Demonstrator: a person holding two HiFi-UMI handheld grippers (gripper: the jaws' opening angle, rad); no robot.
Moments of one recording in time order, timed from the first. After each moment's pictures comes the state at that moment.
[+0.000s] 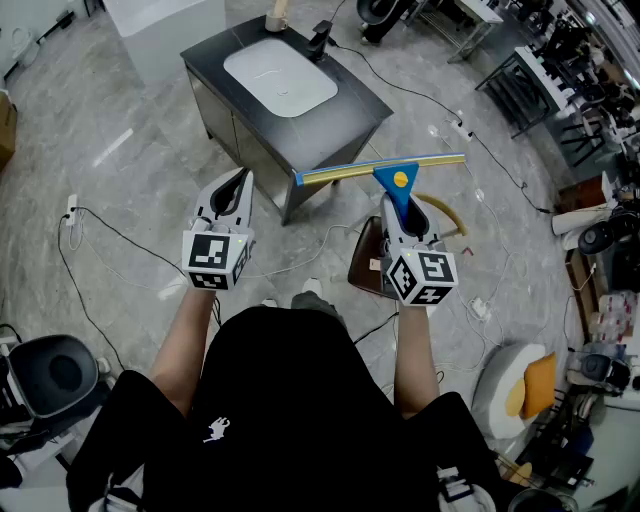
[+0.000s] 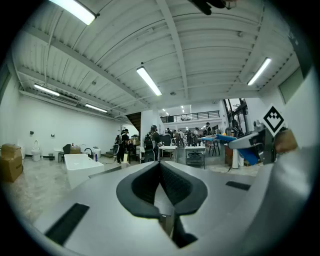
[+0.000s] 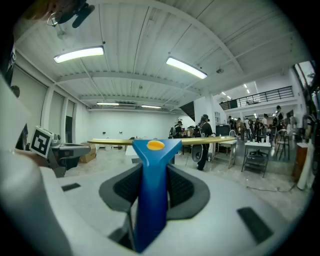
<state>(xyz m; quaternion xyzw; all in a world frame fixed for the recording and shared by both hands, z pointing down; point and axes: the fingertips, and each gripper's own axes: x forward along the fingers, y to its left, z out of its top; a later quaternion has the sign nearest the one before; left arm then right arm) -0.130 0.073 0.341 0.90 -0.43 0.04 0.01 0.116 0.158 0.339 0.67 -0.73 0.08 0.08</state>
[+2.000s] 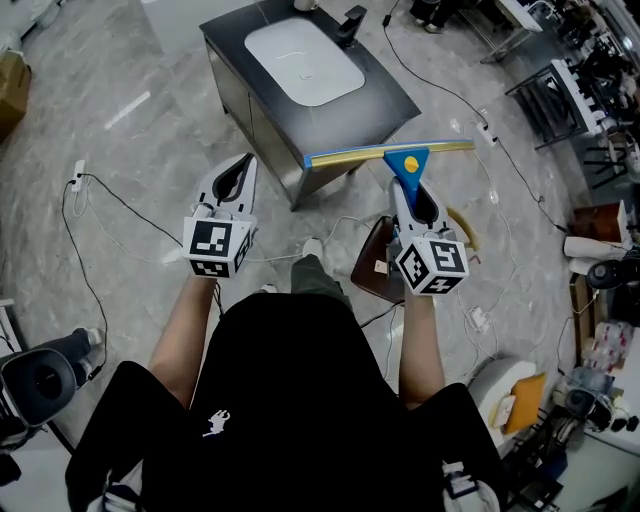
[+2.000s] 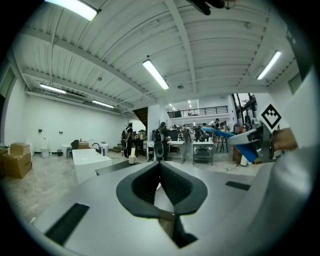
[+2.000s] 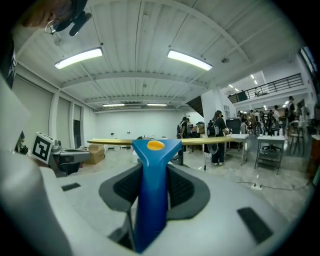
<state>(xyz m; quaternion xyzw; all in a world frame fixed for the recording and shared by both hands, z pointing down) -0.134 0.017 0.373 0.88 -0.47 0.06 0.03 0.120 0.074 0.360 0.63 -0.77 0.10 0.07</state>
